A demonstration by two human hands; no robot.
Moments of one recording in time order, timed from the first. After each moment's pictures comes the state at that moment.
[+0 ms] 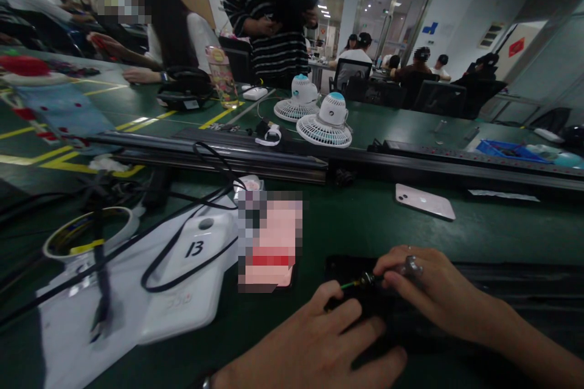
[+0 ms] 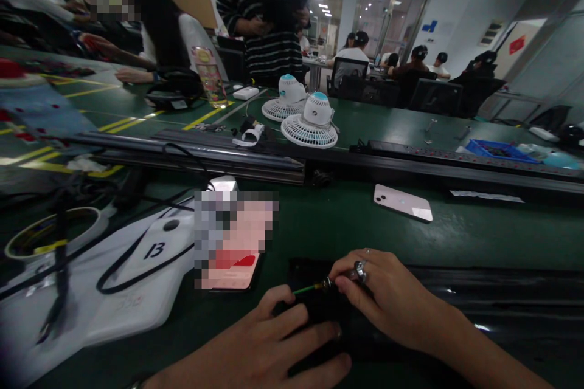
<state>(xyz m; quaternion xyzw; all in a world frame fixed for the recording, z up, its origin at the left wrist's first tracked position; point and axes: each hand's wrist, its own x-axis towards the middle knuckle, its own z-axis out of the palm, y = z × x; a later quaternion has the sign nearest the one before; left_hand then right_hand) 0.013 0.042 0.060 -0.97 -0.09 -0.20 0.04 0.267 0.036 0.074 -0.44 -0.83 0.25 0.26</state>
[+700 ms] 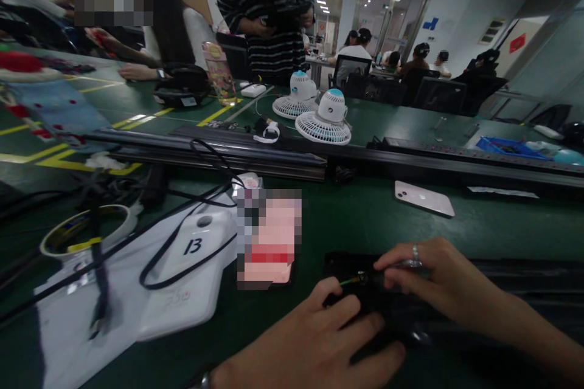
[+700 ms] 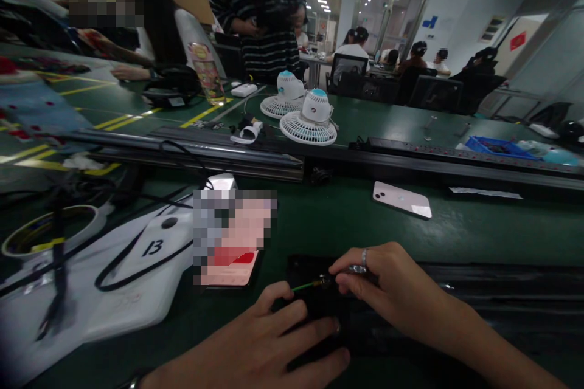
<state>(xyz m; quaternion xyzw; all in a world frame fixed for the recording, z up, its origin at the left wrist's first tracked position) 0.014 0.042 0.059 -0.97 -0.08 -0.20 0.04 0.271 0.038 0.091 -0.46 -0.80 0.30 0.24</state>
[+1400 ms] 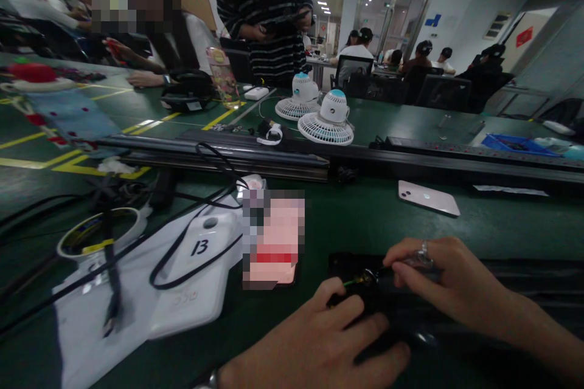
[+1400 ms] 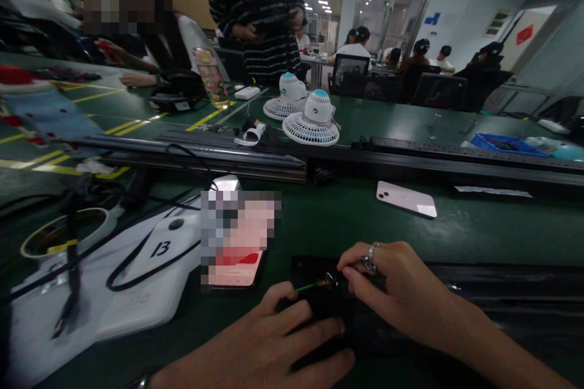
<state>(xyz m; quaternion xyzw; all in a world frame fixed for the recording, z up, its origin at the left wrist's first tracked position) 0.015 0.042 0.060 -0.97 -0.08 -0.20 0.04 0.269 0.036 0.094 -0.48 -0.79 0.27 0.26</state>
